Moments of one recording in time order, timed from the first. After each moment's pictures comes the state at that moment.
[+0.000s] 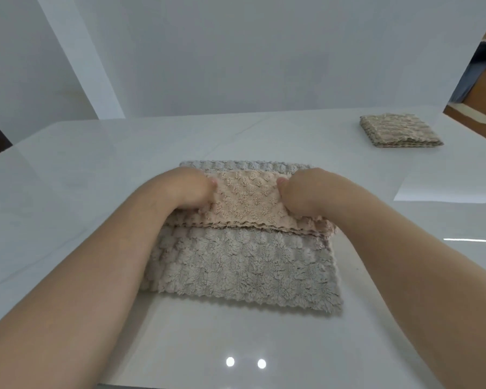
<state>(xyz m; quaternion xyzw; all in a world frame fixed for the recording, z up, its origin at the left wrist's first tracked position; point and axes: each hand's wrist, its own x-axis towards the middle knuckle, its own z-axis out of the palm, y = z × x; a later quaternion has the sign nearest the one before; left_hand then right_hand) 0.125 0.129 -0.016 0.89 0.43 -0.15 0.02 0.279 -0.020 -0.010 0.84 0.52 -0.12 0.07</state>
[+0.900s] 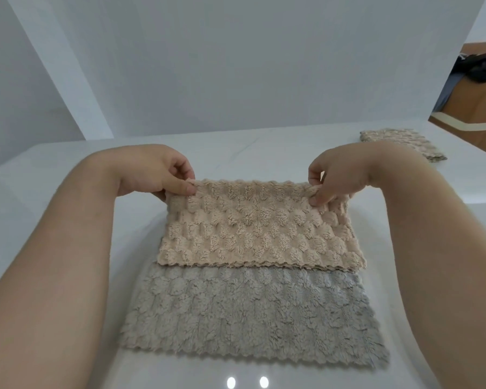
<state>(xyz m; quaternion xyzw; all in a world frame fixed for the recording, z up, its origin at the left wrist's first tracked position) 0.092 0.210 0.042 0.86 0.34 0.00 0.38 0.336 0.006 0.042 0.84 0.50 -0.20 0.00</state>
